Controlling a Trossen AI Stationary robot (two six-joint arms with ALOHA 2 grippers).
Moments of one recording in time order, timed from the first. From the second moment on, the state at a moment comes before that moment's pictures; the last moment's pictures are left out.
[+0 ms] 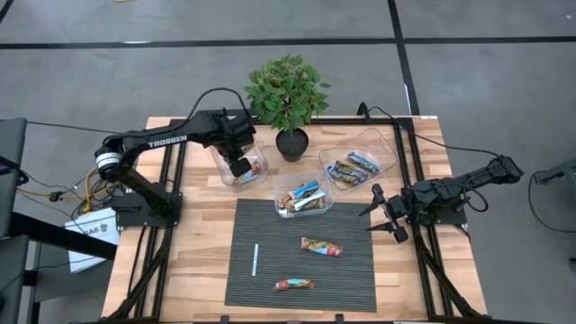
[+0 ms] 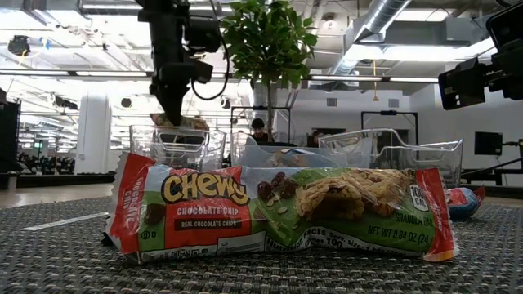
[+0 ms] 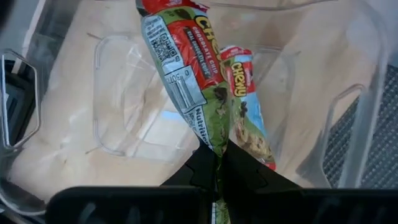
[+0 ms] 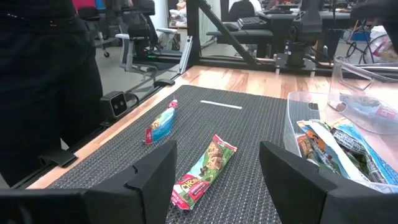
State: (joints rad) left arm 0.46 1.52 1.24 -1.05 -0.10 -0.06; right arm 0.32 0.20 0.01 0.03 -0.07 -0.03
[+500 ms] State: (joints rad) left arm 0.46 1.39 0.97 -0.82 -0.04 -0.07; right arm 0.32 0.20 0.01 0.03 -0.07 -0.03
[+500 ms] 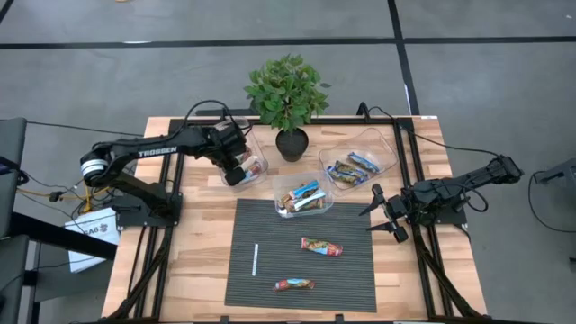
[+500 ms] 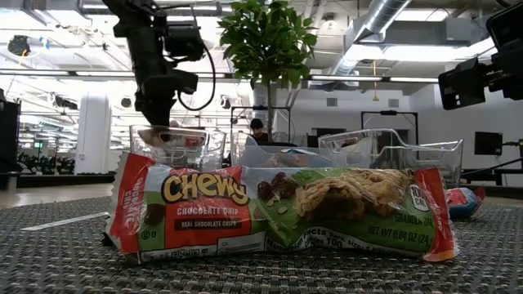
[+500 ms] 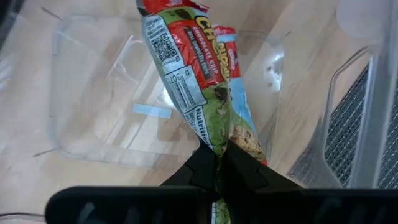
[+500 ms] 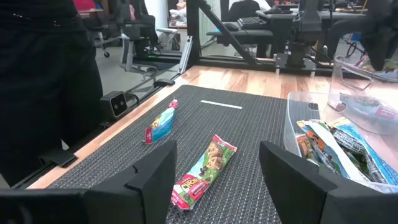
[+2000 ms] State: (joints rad) left arm 0.43 1.29 0.83 -0.57 -0.01 -0.05; right arm 0.32 0.20 0.00 0.03 -0.07 -0.03
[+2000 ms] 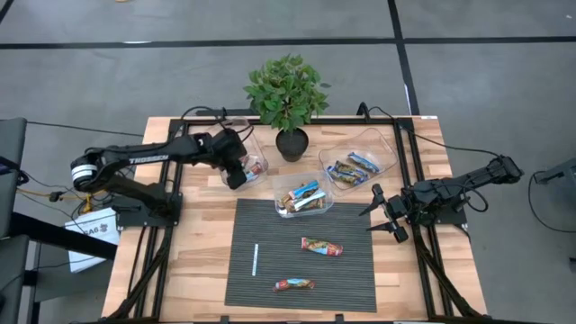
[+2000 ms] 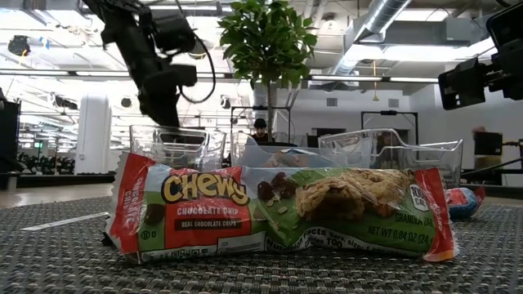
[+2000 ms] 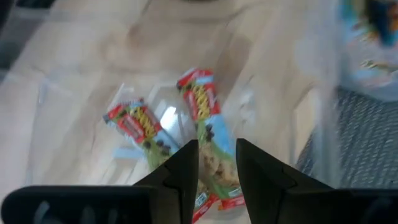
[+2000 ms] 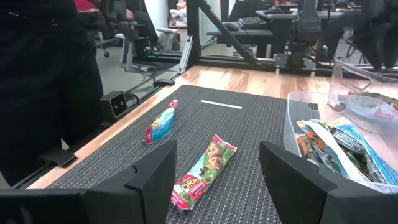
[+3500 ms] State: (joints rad) left arm -0.40 1.16 0.79 0.00 0.07 -0.32; right arm 0.32 0.20 0.01 0.03 -0.07 -0.03
